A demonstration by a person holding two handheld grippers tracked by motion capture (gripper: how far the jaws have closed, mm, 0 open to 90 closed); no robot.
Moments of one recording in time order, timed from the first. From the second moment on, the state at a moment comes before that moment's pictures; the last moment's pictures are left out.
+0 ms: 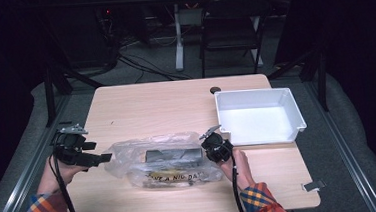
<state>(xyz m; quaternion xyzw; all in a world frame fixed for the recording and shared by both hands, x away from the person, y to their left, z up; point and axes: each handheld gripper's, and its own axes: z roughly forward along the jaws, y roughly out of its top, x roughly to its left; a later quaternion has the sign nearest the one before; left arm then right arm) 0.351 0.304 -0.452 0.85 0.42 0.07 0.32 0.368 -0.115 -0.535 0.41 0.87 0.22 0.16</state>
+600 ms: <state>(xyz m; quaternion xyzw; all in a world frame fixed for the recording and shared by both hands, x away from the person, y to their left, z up) 0.341 0.247 -0.442 0.85 0.37 0.11 0.35 0.368 -0.111 -0.535 0.41 0.87 0.22 0.16</state>
